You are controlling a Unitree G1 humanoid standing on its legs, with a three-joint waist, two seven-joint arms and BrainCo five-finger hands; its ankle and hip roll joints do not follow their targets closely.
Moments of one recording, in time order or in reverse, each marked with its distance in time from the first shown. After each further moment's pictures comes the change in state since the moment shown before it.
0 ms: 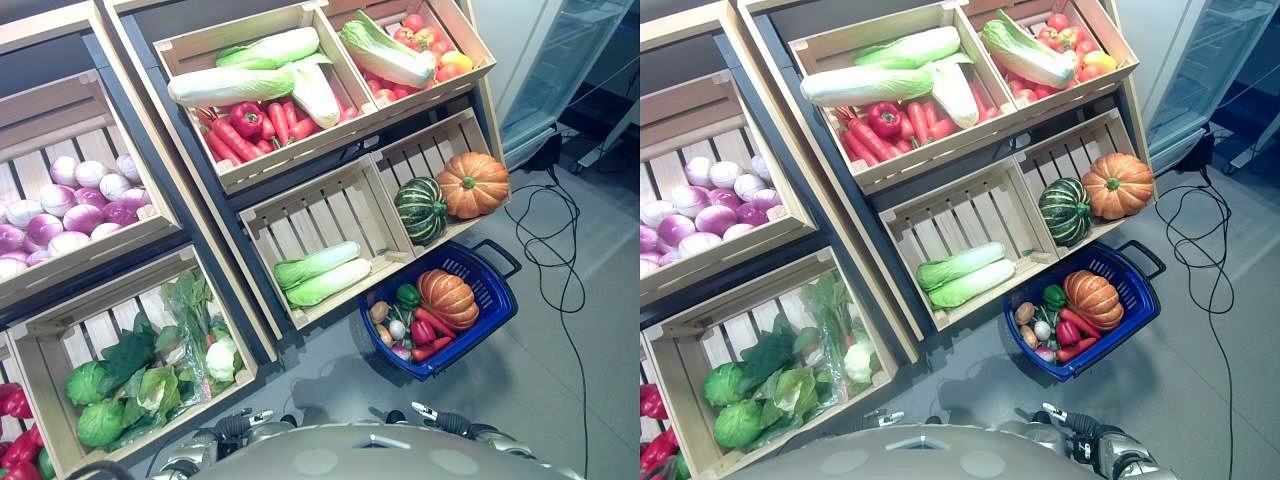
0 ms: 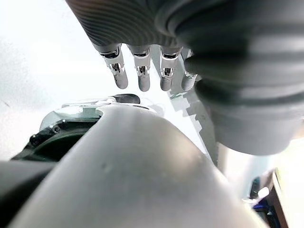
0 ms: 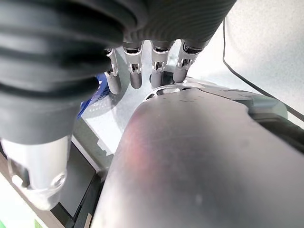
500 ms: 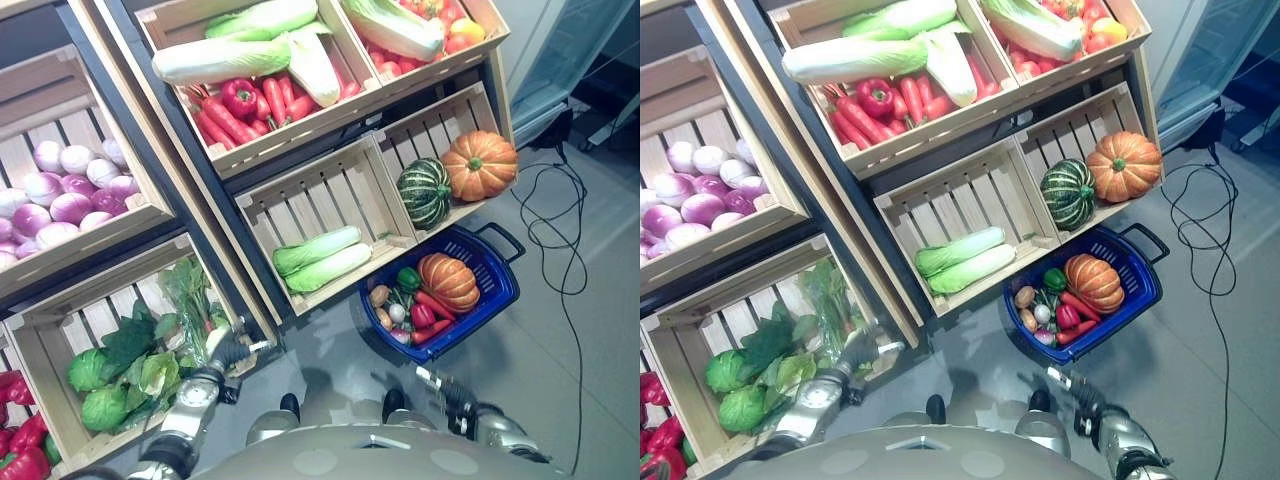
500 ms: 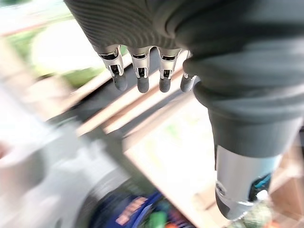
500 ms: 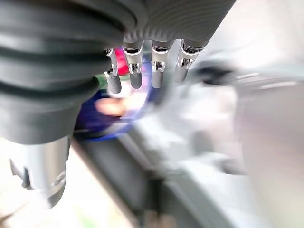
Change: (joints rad) left arm 0.079 0.162 -0.036 -0.660 0.089 -0.242 0.171; right arm 0.091 -0.053 -0.031 -0.432 0.182 -0.164 -0.091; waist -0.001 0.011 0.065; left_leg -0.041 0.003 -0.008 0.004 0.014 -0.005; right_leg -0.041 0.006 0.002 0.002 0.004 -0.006
